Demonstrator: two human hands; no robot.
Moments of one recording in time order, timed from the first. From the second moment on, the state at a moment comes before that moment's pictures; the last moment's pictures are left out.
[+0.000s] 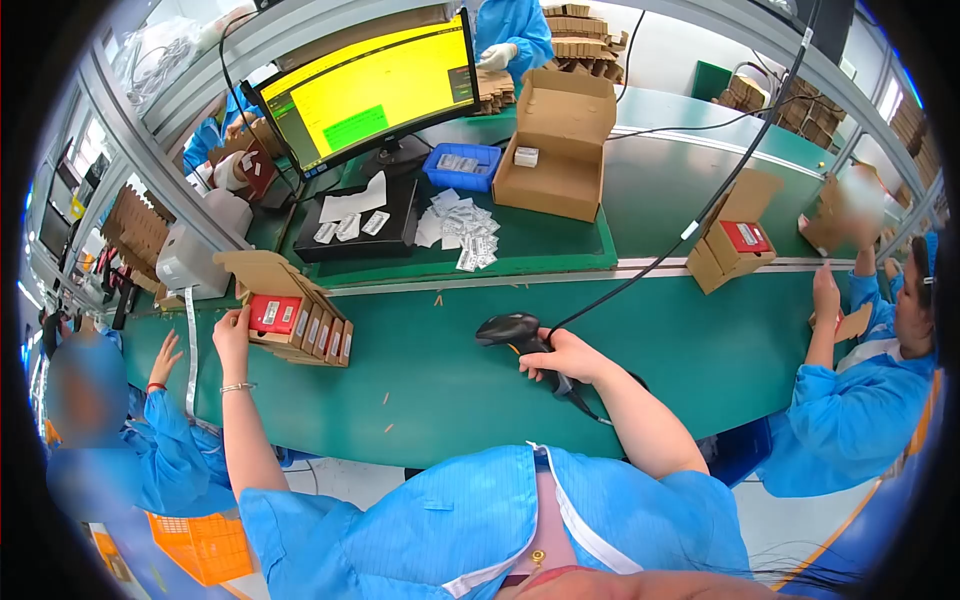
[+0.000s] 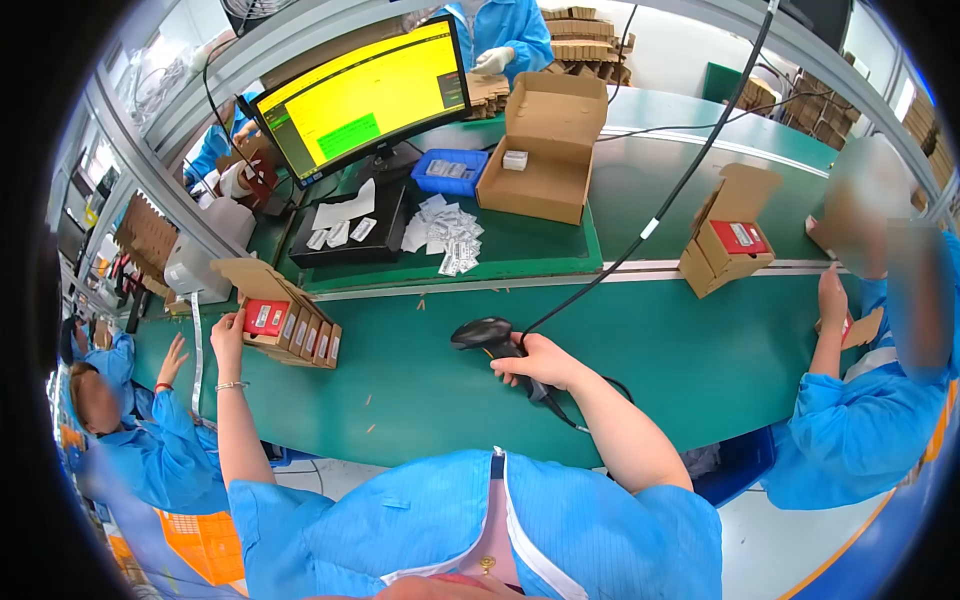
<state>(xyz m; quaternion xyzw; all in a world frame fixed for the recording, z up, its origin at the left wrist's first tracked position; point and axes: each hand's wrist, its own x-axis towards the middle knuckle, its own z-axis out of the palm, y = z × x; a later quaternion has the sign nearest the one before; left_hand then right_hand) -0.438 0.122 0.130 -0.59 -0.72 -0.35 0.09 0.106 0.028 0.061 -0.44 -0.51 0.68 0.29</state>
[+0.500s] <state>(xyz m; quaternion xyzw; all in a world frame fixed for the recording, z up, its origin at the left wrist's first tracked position) -0.301 0.037 0.149 -0.63 -0.62 -0.43 -0.20 0.099 -0.063 0.145 -0.34 -0.68 0.48 0.44</state>
